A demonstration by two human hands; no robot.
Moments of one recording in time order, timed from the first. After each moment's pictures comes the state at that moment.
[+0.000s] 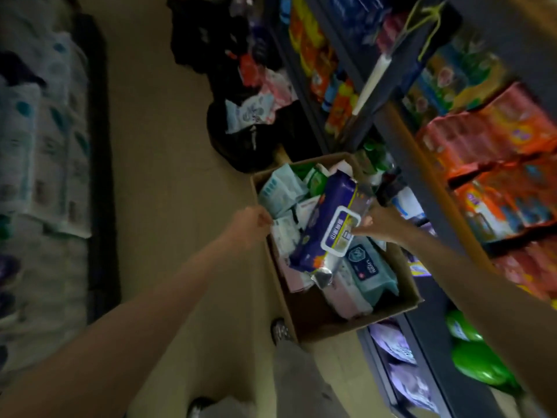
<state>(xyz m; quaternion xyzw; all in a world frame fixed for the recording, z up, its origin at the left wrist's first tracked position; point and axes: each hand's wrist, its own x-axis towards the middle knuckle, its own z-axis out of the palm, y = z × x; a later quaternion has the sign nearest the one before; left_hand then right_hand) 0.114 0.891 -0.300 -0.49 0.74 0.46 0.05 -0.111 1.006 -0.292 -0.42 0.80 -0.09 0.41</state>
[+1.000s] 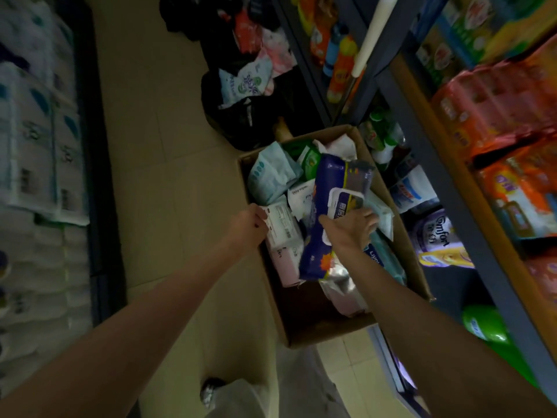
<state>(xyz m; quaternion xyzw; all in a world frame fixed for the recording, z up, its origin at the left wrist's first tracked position) 0.066 0.905 -0.376 -0.52 0.74 0.41 0.05 -0.089 0.989 -0.424 -0.09 0.93 -0.21 0.28</state>
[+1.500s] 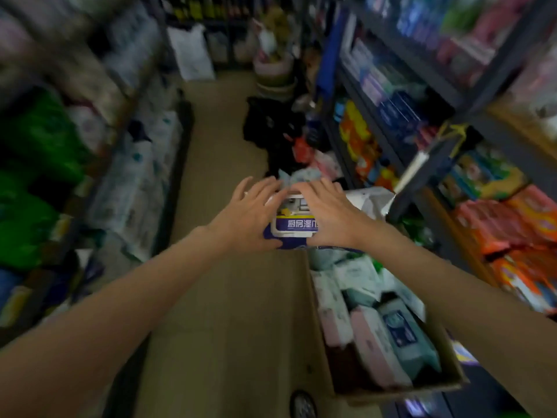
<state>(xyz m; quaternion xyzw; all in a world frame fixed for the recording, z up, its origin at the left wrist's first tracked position) 0.229 0.867 -0.180 -0.30 0.95 -0.05 -0.02 0.051 0.925 -0.164 -0.78 0.62 -0.04 0.05</state>
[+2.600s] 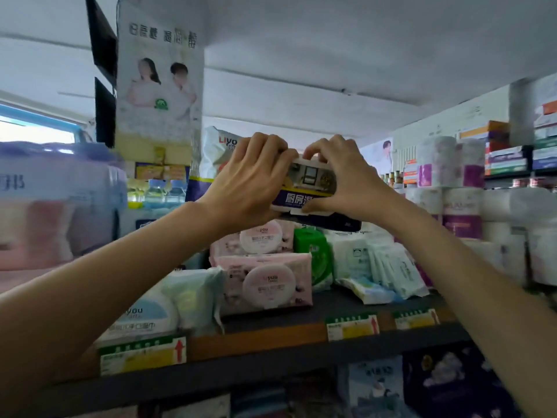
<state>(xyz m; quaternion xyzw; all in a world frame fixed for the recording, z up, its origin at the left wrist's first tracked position) 0.827 1.135 0.263 -0.58 0.42 -0.70 0.01 0.719 0.984 0.275 -0.89 -0.09 -0.45 0.00</state>
